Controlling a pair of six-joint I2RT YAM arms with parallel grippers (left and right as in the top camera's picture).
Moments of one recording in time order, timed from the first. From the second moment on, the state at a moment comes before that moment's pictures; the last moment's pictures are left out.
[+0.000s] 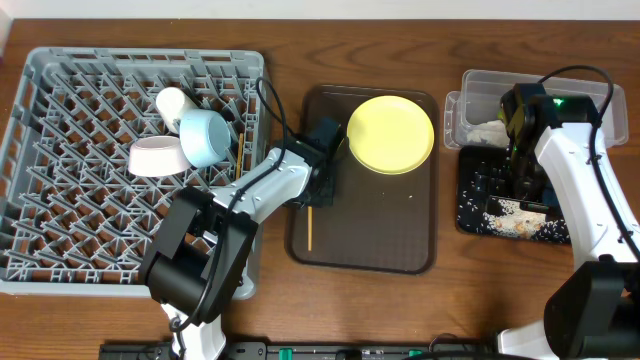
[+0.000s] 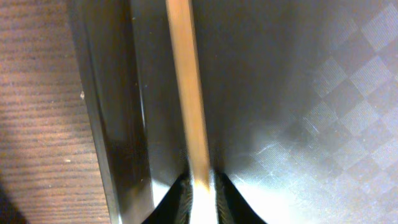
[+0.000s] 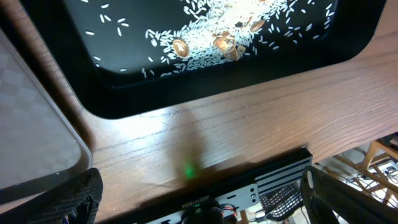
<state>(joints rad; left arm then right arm) -0.53 1.93 1.20 -0.72 -0.03 -0.44 0.02 1.67 1.40 -1.50 0.20 0.33</state>
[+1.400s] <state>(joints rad) -0.16 1.41 1.15 -0.92 -0.02 -0.21 0.02 1.67 1.40 -1.50 0.20 0.33</state>
